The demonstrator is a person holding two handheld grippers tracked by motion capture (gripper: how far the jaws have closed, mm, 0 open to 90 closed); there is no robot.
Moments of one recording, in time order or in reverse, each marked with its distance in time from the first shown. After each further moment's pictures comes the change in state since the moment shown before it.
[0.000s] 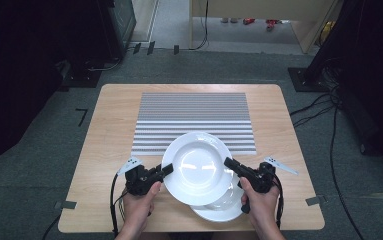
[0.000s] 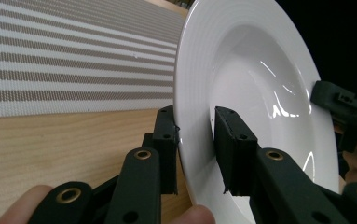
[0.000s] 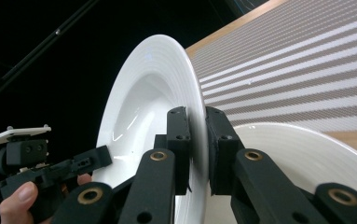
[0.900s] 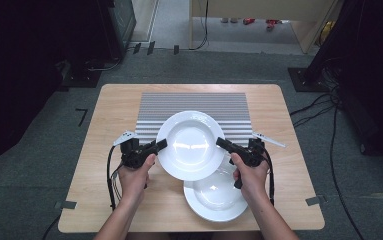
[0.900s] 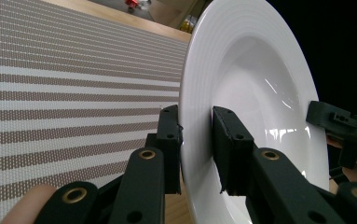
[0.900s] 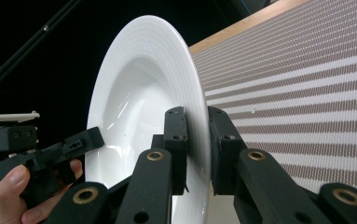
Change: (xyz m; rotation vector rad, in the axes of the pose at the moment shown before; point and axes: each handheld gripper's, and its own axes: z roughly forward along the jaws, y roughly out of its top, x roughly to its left) left arm 0.028 0.061 0.026 -0.019 0.033 -0.007; right arm -0.007 0.044 0.053 0.058 -0.009 0.012
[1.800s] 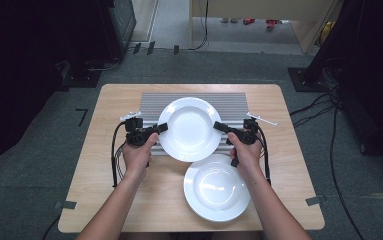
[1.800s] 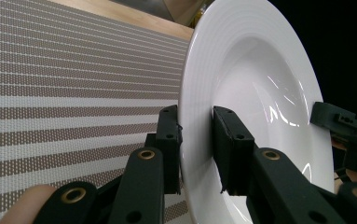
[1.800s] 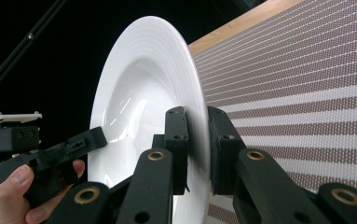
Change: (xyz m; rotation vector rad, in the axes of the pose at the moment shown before) left arm 0.030 0.041 0.046 0.058 0.051 -0.043; right arm -0.033 0.042 0.049 0.051 -0.009 0.068
